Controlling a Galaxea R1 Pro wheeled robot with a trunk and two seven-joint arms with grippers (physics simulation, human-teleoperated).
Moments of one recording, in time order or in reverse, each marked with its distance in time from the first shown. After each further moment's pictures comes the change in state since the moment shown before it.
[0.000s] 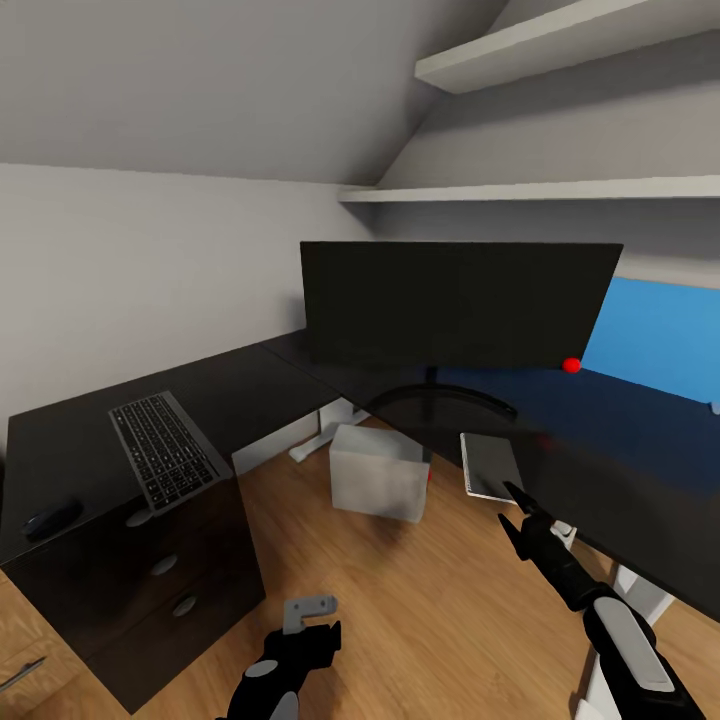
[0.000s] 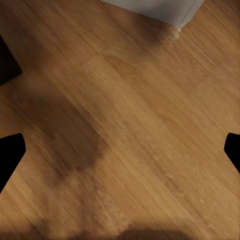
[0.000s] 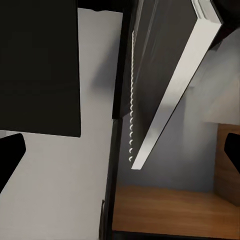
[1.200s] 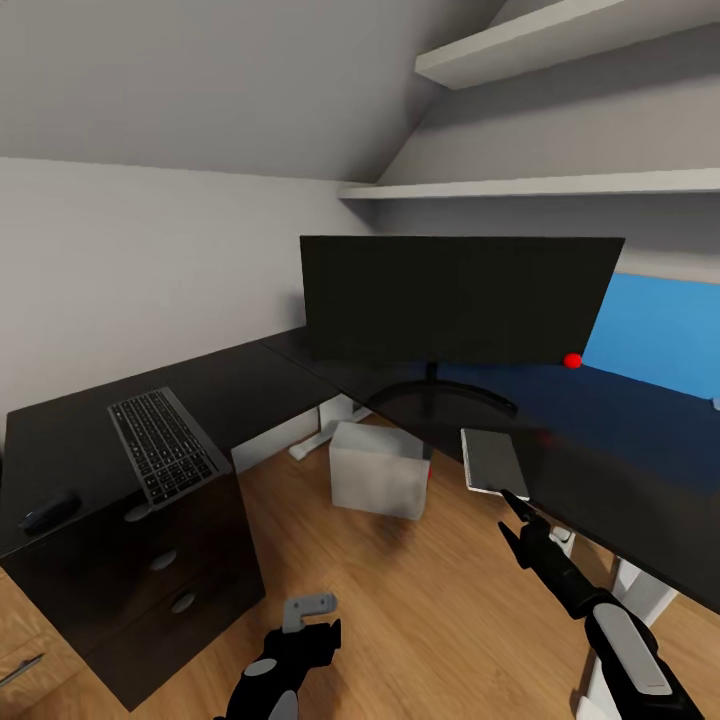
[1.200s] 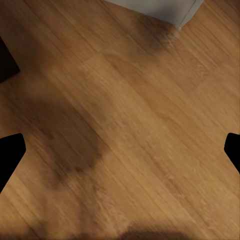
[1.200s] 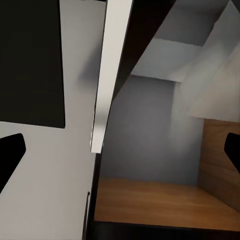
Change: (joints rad) left arm 0.000 0.002 0.003 -0.005 0.003 0.000 -0.005; right arm 0.002 -0.006 -0.001 0.038 0.070 0.000 0.040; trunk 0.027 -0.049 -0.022
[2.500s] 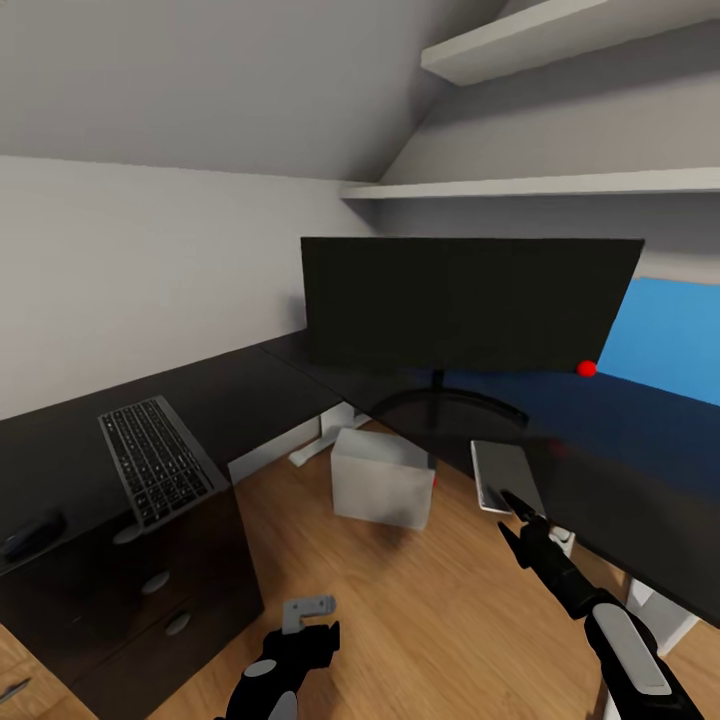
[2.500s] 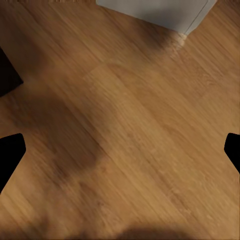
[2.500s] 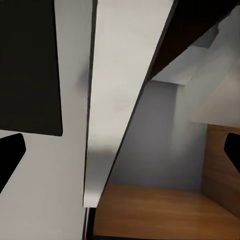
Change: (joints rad) left arm 0.000 0.001 0.000 0.005 0.002 0.000 0.005; right arm 0.000 0.001 0.000 0.000 0.001 0.000 0.002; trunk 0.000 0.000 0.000
